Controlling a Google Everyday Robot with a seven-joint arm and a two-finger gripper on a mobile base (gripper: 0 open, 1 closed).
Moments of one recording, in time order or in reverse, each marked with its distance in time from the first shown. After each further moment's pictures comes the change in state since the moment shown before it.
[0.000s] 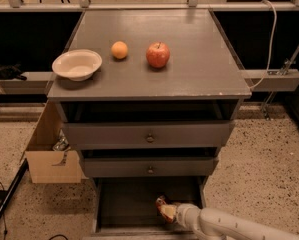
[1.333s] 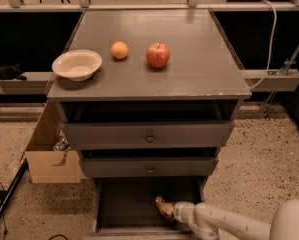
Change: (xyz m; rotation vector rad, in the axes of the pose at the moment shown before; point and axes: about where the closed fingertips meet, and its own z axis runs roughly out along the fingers) arm 0.019 -0.036 0.072 0.006 0.038 0.058
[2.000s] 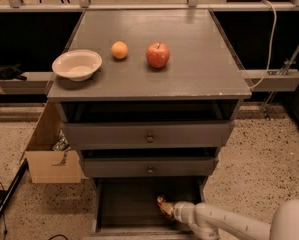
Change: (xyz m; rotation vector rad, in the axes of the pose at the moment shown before) arm 0.000 0.000 0.000 0.000 0.000 0.000
